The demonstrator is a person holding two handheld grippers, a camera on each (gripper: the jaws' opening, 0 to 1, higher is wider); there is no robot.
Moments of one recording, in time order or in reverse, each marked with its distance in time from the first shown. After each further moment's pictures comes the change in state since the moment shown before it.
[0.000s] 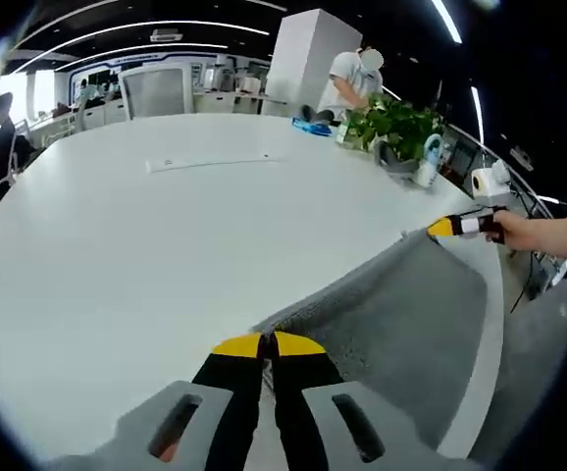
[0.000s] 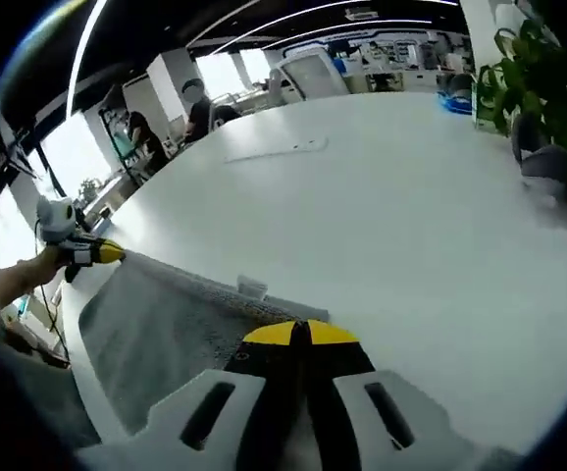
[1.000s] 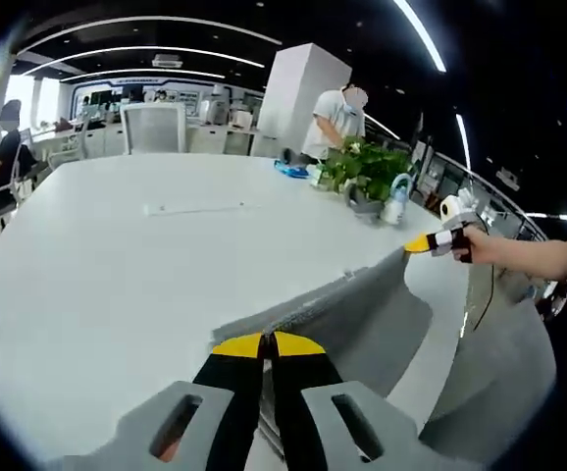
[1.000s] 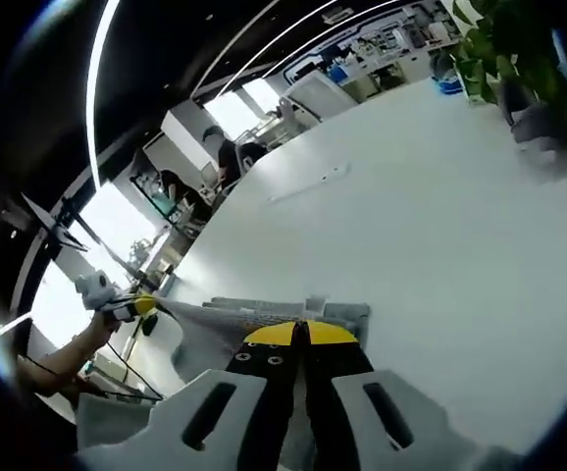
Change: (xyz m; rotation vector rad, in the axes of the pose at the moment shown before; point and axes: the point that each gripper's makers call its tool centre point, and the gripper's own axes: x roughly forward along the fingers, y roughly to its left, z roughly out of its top) left arm -0.079 -0.037 0.031 -0.055 -0.140 -0.059; right arm -0.067 0.018 0.031 0.337 -0.090 0.262
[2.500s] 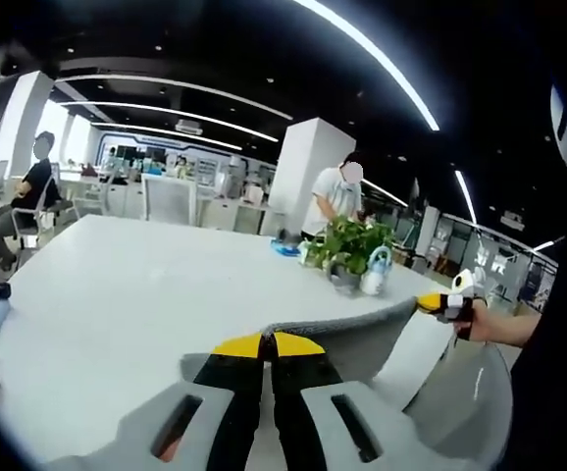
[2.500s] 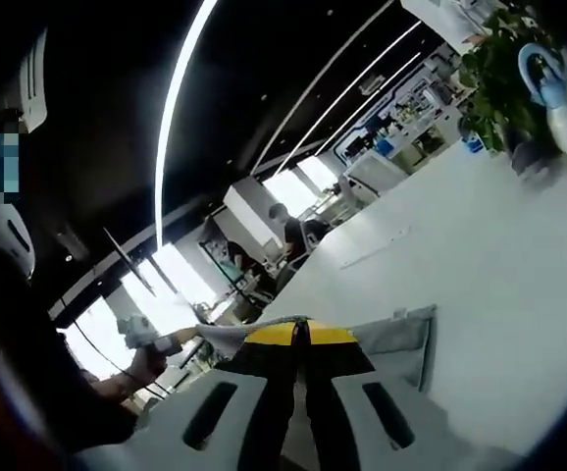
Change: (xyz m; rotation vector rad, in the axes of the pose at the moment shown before) left arm -0.120 -0.088 0.035 -0.033 -0.356 0.058; right arm -0.125 0.108 -0.022 -0.013 -0.377 0.271
